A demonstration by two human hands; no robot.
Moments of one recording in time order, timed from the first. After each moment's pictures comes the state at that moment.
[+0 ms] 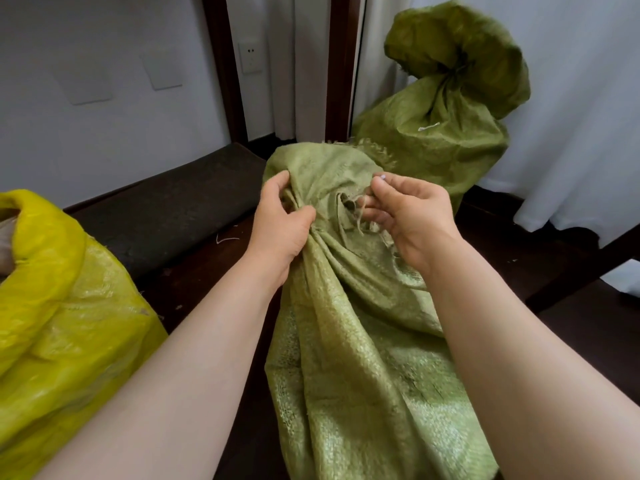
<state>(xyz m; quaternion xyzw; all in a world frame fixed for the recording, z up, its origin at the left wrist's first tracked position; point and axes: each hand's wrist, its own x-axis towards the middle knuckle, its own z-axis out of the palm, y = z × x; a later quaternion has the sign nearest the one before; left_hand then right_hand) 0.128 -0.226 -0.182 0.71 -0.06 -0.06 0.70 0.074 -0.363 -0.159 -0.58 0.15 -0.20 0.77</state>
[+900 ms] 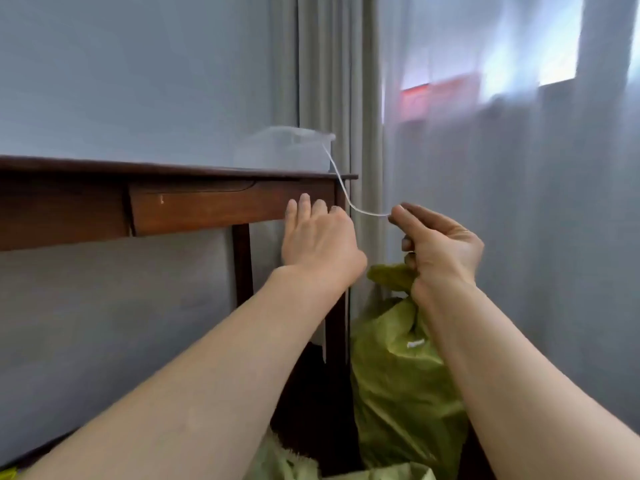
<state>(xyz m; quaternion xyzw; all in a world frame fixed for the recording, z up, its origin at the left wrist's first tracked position) 0.150 -0.284 0.109 0.91 -0.24 0.31 0.10 0.107 -0.387 0.088 -0.47 0.08 -0.45 0.75</state>
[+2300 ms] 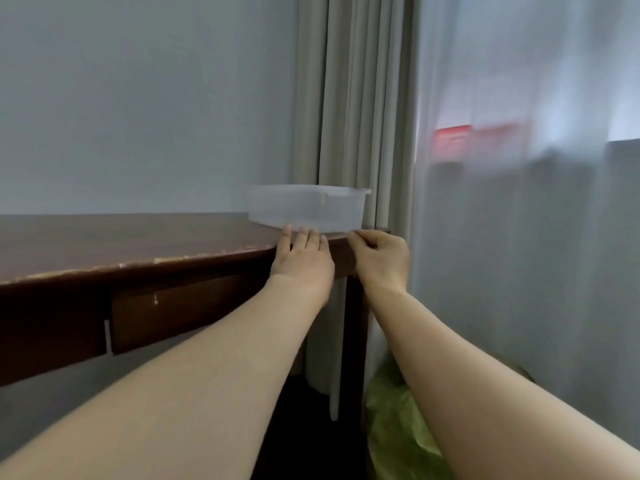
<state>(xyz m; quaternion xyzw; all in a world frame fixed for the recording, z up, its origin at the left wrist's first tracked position) 0.306 -0.274 0.186 0.95 -0.22 0.22 -0.08 0.302 -0.372 0.170 -0.73 0.10 -0.44 0.51</state>
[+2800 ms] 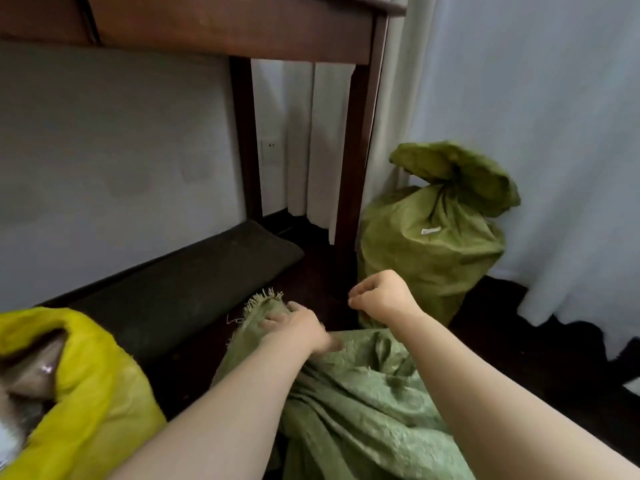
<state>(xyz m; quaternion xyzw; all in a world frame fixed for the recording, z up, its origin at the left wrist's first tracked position) 0.176 -0.241 -0.140 0.96 -0.01 -0.26 0.12 0.147 -0.363 -0.112 -0.88 0.23 0.01 0.41</state>
